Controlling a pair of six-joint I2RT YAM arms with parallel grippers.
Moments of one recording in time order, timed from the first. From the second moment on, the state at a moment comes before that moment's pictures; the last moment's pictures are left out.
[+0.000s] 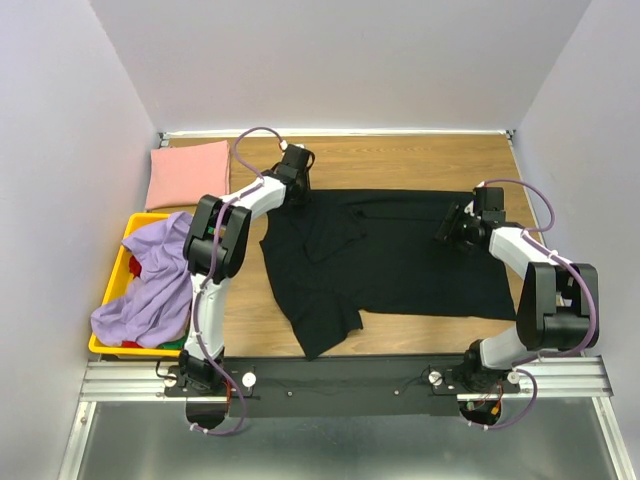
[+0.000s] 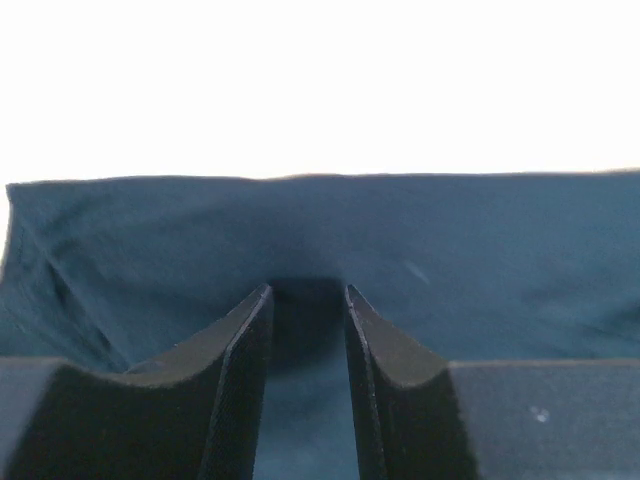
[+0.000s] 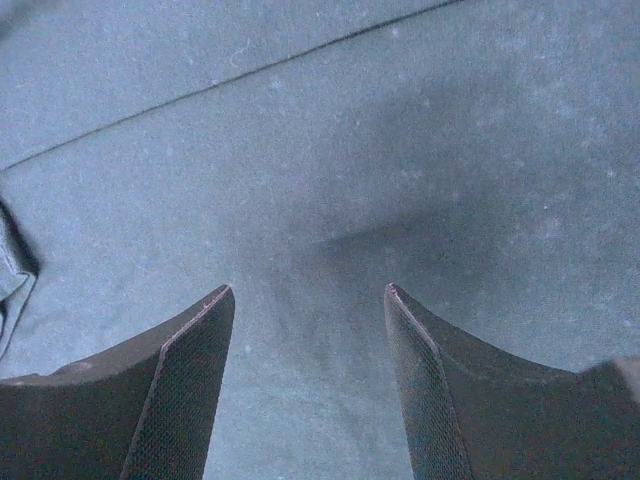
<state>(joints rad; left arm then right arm) -0.41 2.15 1.59 -0.30 -0.12 -0.42 -0.04 1.50 0.81 -0.24 -0.15 0.40</state>
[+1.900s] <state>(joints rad) -0.47 1.34 0.69 -0.48 -0.16 -0.62 -0.03 1.08 0.82 -0.52 -0.16 0.38</state>
